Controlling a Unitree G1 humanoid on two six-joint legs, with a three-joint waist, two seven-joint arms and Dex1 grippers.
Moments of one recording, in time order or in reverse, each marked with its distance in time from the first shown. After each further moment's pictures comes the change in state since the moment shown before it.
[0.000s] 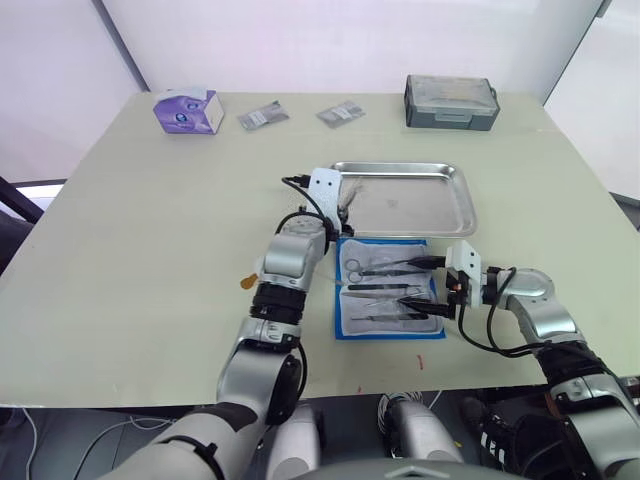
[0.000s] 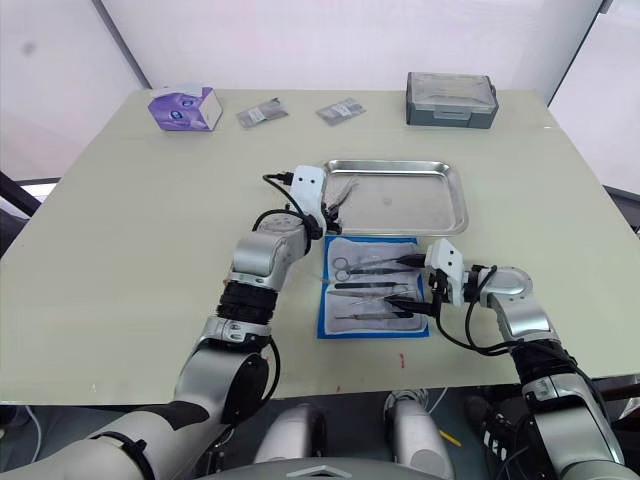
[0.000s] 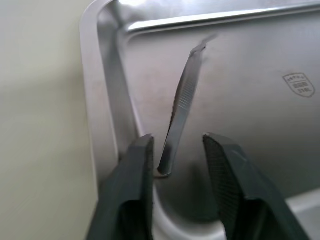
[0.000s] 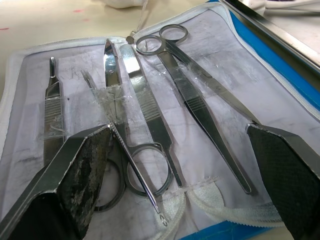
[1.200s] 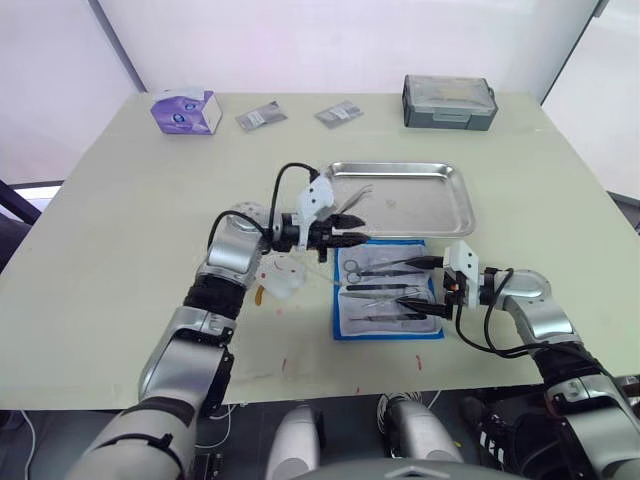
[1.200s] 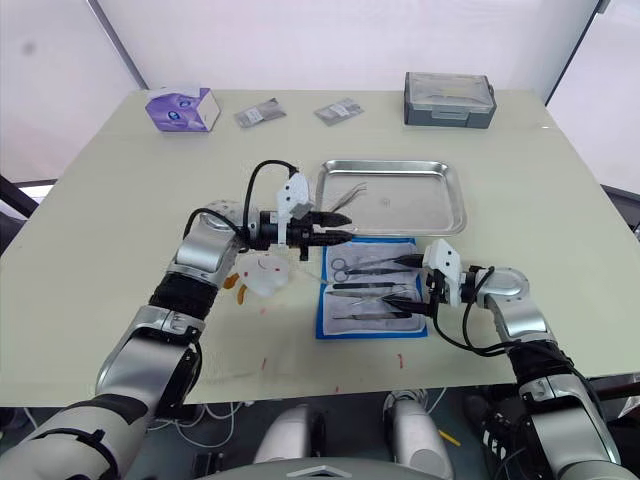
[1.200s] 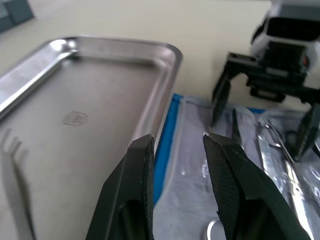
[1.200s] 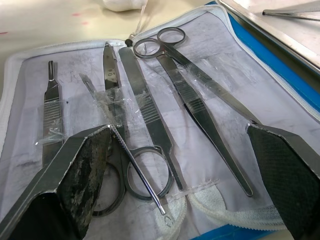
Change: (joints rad) left arm 0.009 0.403 -0.241 0.141 -0.138 -0.618 -1.181; right arm 0.002 0.014 0.000 0.001 0.000 -0.002 -0.009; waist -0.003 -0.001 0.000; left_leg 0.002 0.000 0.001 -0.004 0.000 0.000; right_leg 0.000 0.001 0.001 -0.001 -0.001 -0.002
